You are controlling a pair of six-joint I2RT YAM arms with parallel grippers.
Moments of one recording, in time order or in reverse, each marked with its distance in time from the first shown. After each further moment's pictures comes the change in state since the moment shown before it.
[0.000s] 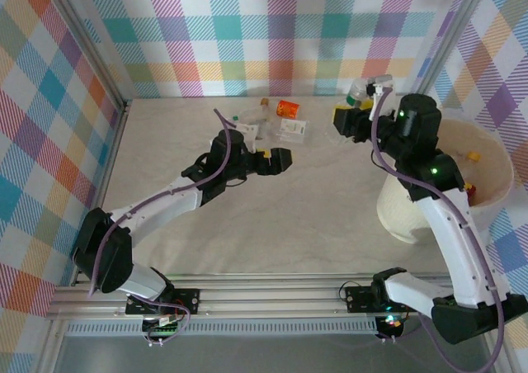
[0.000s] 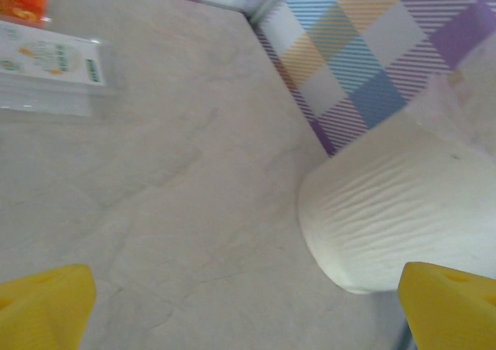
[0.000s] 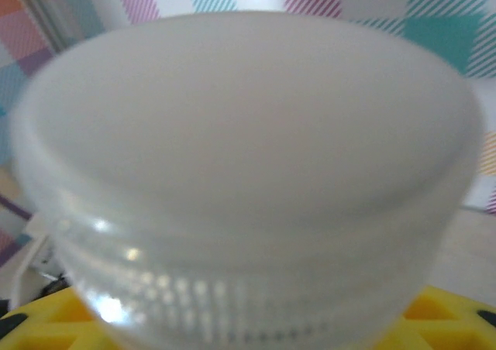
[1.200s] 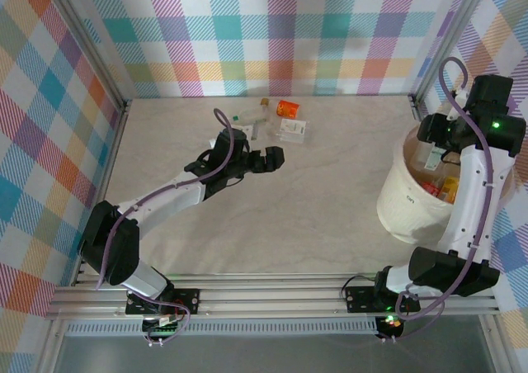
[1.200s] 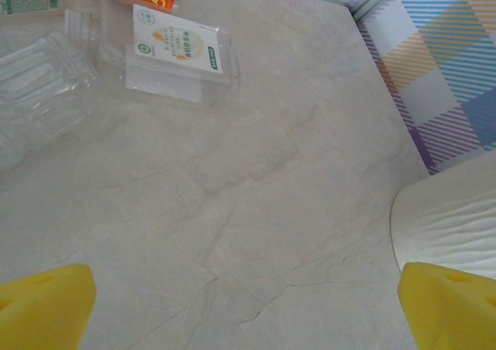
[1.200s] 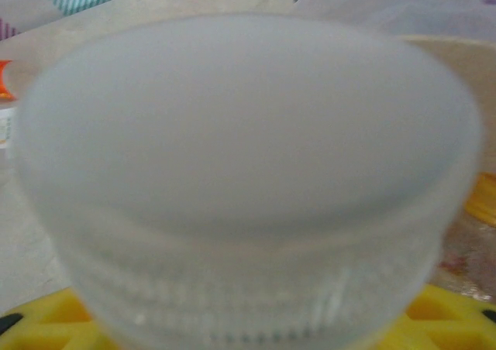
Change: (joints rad) left arm 0.043 0.064 0.036 -0.114 -0.137 0.014; right arm -0.628 0.310 0.456 -0.827 0.088 -0.069
